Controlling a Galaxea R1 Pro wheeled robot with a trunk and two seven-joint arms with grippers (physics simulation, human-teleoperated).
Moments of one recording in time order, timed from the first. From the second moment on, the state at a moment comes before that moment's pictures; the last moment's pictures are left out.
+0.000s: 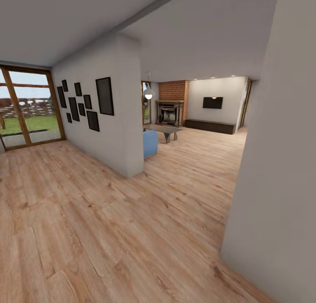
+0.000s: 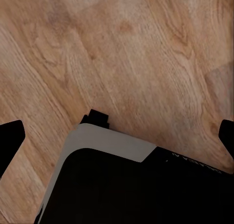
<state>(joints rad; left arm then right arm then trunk) -0.25 0.02 -0.09 0.00 0.48 0.00 0.06 -0.15 -0.01 0.23 0.03 -0.12 -0.20 -0.02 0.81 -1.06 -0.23</state>
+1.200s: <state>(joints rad) -0.25 0.02 -0.09 0.00 0.48 0.00 0.06 -0.15 -0.01 0.23 0.03 -0.12 -0.20 -0.03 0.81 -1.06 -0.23</state>
